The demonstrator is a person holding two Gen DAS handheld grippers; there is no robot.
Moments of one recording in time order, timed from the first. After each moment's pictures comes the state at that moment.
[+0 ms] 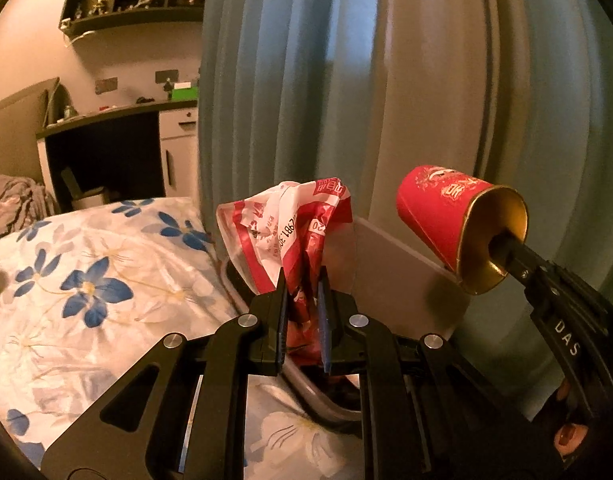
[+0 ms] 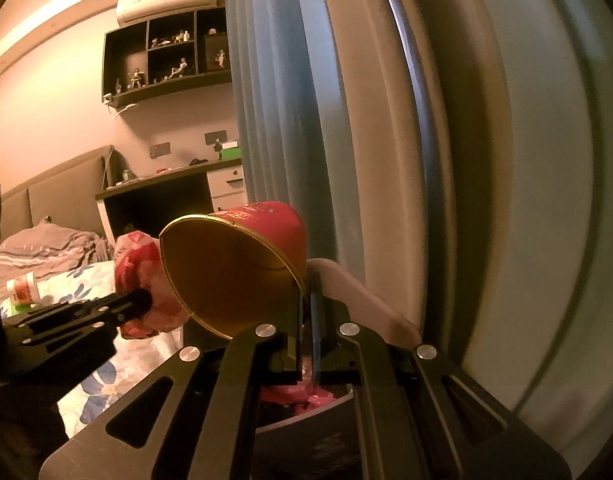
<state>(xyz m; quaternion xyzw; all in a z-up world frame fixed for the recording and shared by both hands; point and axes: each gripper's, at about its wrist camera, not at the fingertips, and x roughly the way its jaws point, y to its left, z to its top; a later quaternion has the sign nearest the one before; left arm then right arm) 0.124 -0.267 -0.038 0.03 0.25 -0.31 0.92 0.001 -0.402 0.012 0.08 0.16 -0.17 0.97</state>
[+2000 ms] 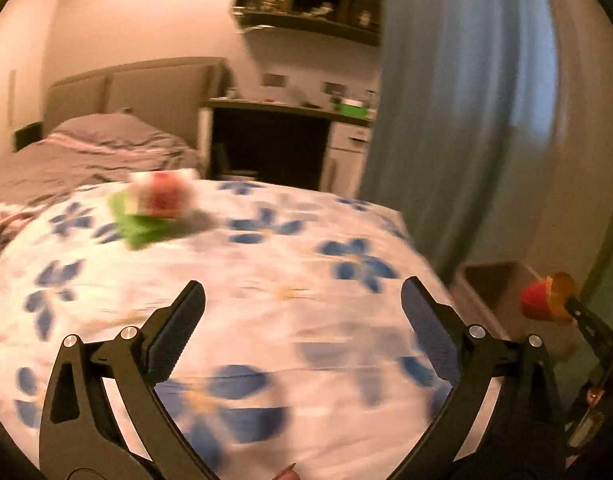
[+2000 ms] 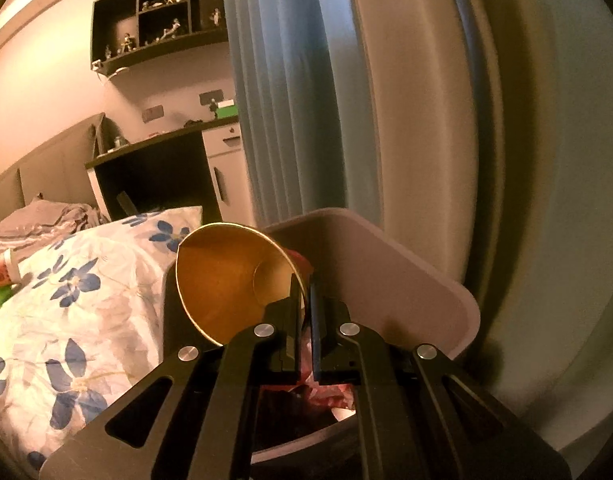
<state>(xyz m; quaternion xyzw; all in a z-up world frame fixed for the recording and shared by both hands) 0.118 -0.038 -0.049 -0.07 0.23 -0.04 0.97 0.053 -0.404 -0.034 0.09 0.23 -0.17 0.95</state>
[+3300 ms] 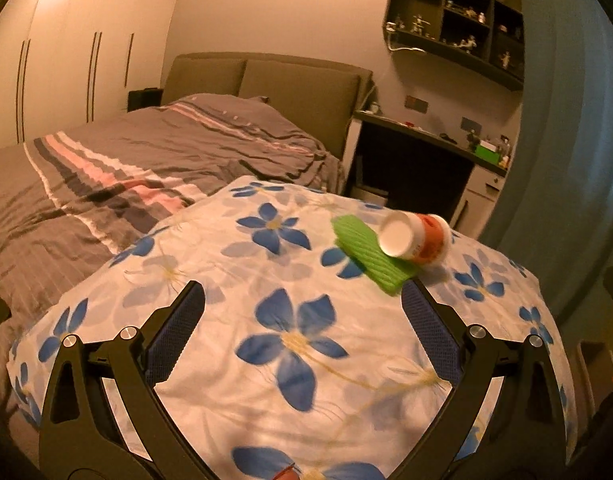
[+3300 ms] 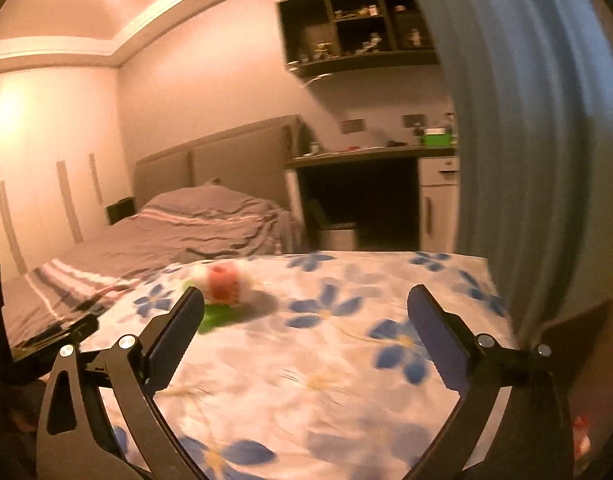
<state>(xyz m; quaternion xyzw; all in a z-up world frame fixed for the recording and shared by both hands) 0.112 0.170 -0.036 -0.14 0.22 0.16 0.95 0.133 -0.128 0.040 0.04 0.18 0.17 0.97</state>
